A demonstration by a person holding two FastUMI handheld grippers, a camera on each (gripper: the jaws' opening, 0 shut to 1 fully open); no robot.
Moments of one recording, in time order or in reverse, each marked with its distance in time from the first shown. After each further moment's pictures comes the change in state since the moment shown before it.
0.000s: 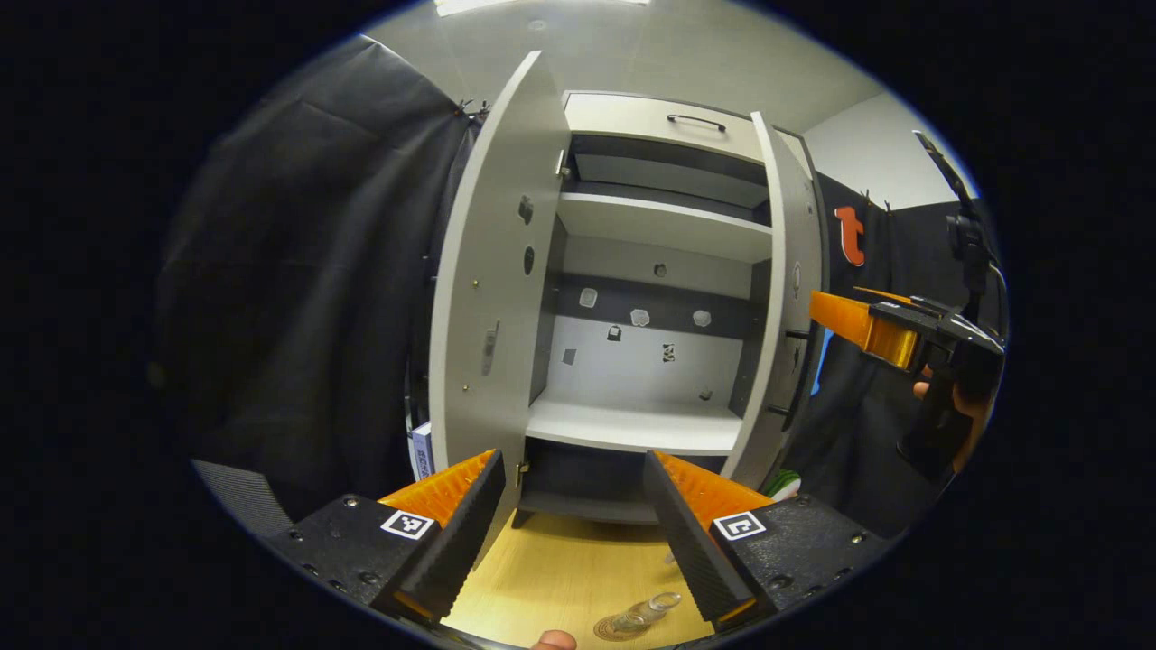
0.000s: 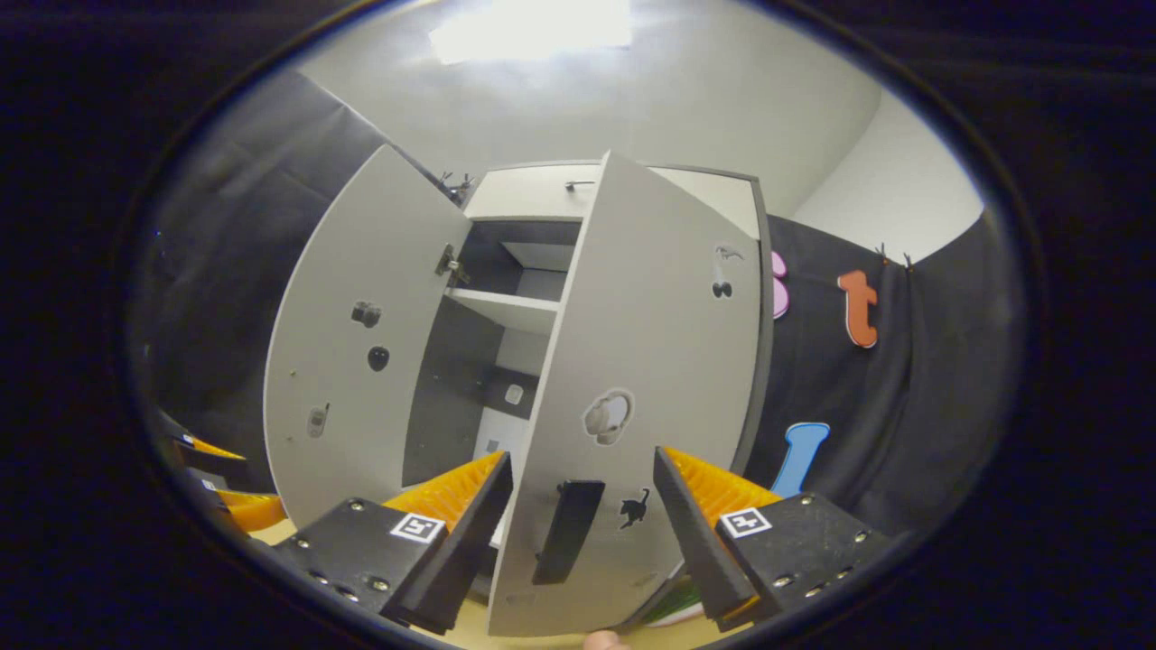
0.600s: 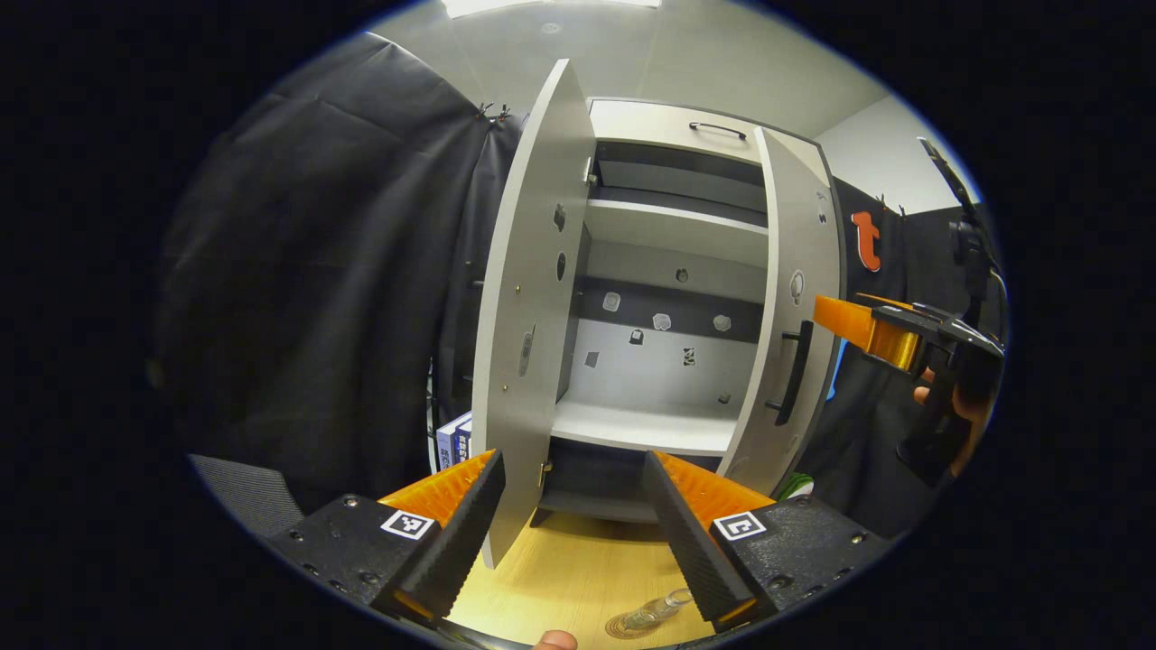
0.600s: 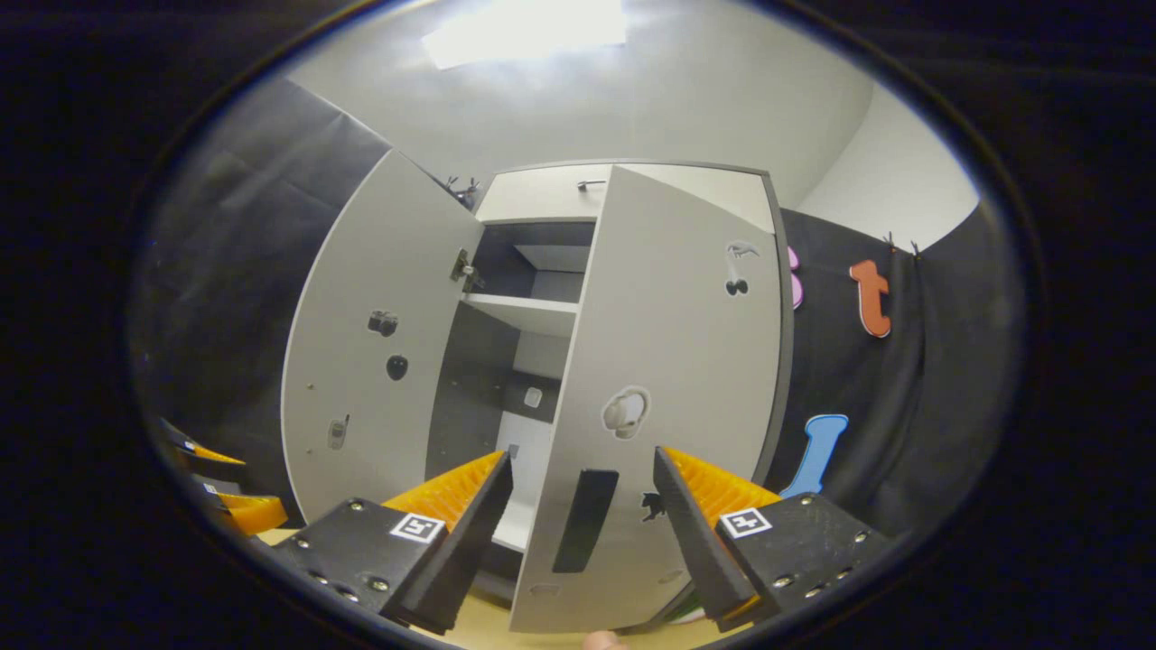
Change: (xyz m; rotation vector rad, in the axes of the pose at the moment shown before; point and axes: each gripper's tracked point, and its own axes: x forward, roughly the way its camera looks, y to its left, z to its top) left arm -0.011 0.018 0.001 -0.009 -0.005 0.039; right arm 0.002 0.015 -0.002 0.057 0.023 0.020
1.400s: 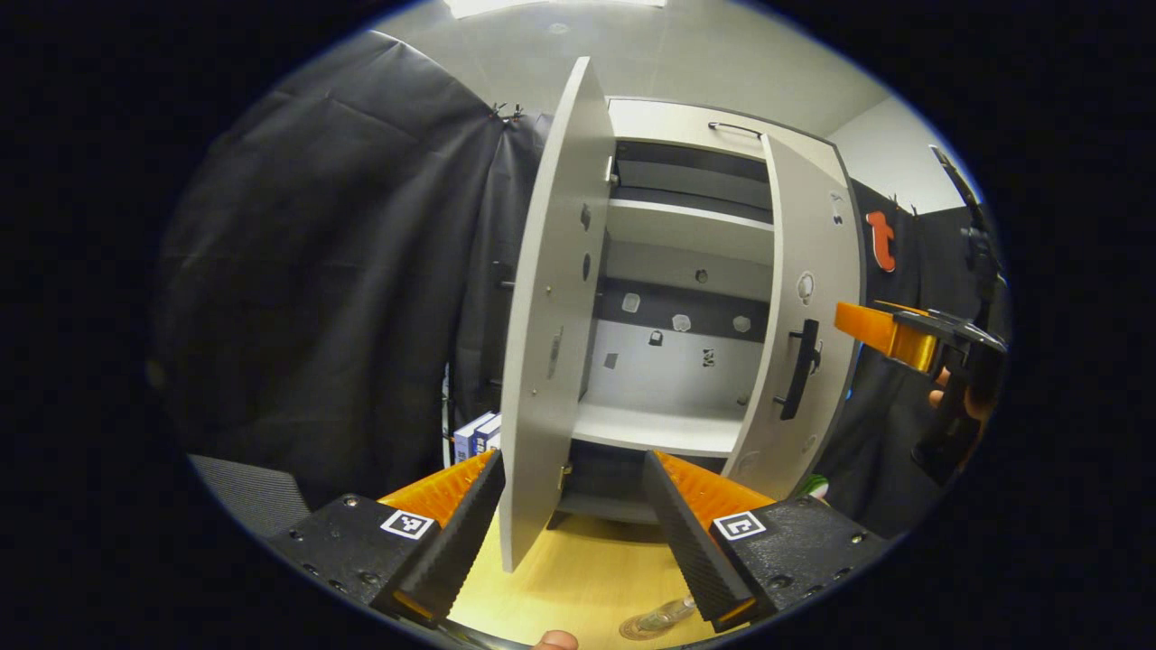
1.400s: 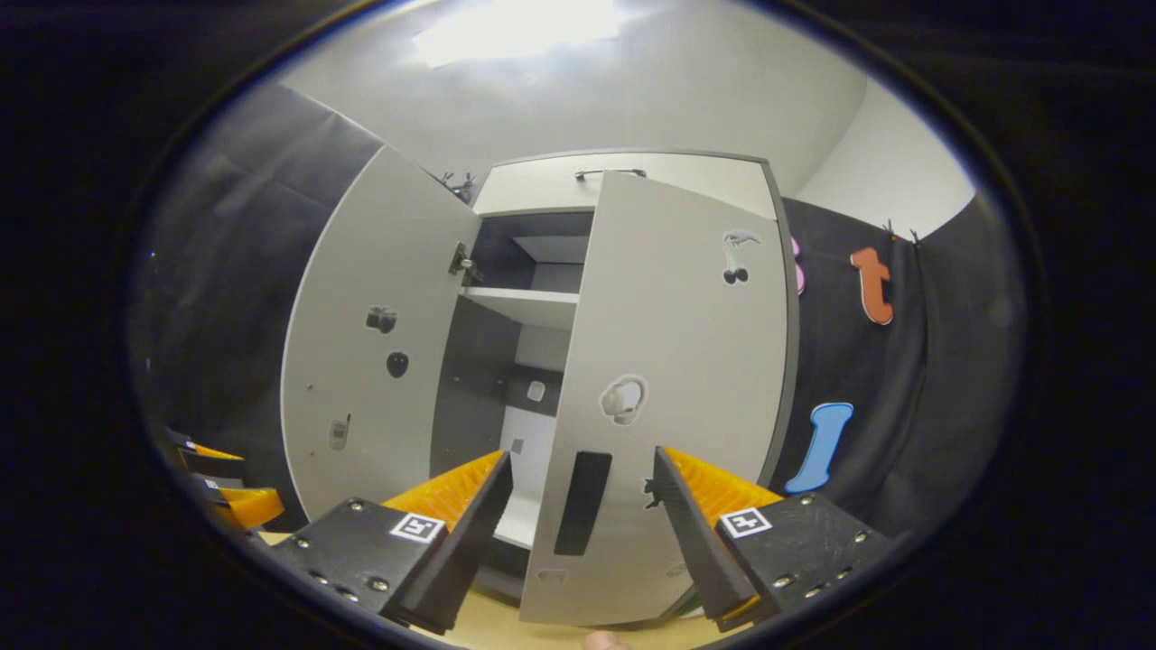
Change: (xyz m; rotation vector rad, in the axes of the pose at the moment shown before) left arm 0.006 0.039 0.002 0.007 -0.007 0.073; right arm 0.007 0.010 -0.007 0.031 0.029 0.012
